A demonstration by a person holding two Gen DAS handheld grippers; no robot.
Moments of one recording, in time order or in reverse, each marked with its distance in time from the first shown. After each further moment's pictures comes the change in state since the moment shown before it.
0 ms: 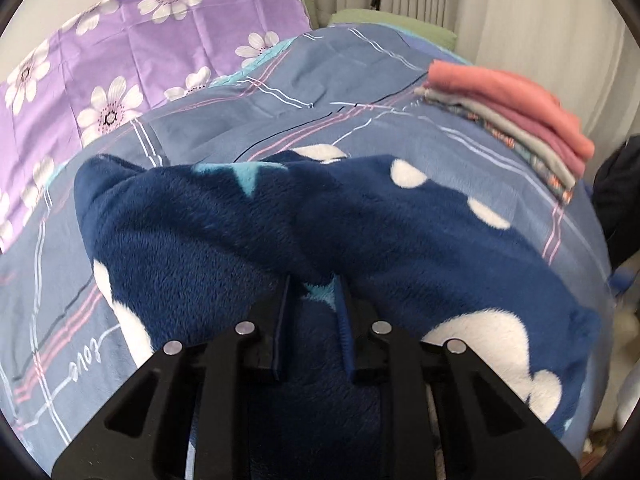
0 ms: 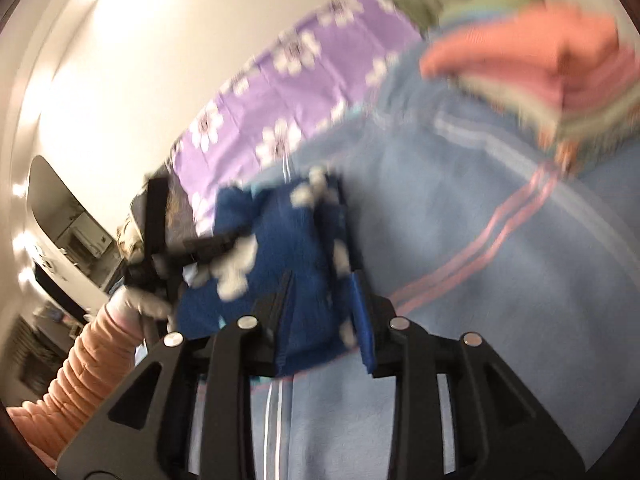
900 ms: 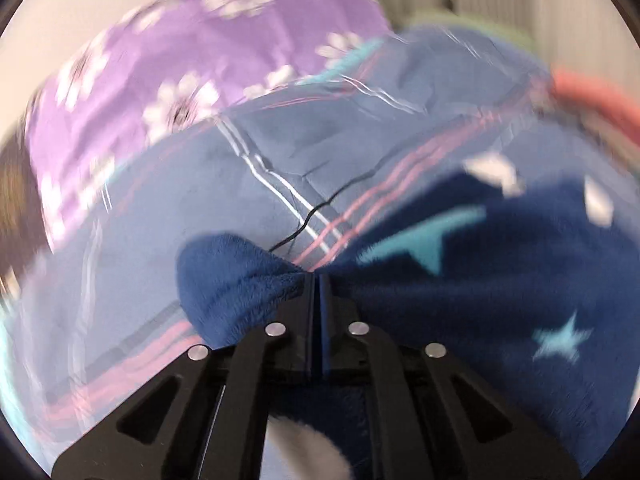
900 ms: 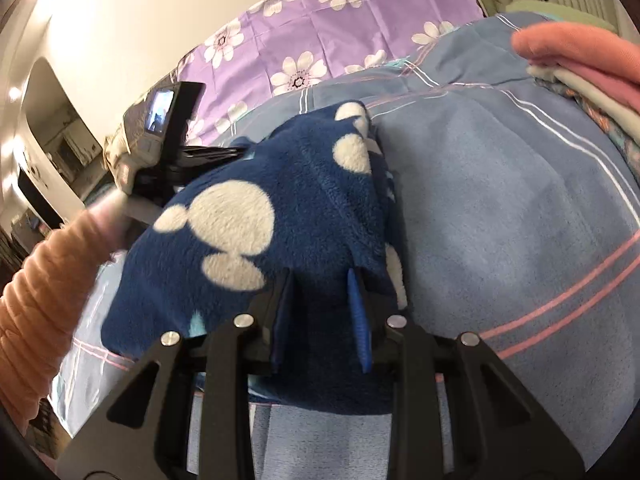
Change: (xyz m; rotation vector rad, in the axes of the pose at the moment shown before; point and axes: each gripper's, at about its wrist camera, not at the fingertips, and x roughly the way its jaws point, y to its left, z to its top) left arm 0.052 0.093 0.013 -0.107 -0.041 0.245; right arm 0.112 0.033 -0.024 -0.220 0.277 -0.110
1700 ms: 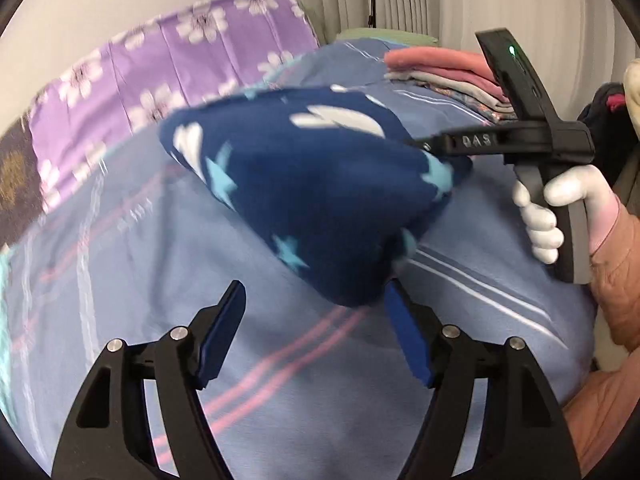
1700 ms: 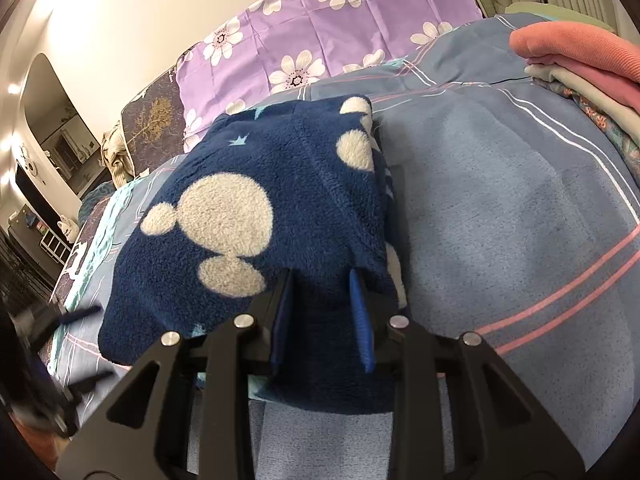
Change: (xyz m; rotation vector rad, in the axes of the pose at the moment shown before) left arm -0.212 -0.076 -0.192 0.071 -0.059 -0.169; right arm 0.003 -0.010 -0.004 0.020 -0.005 0.048
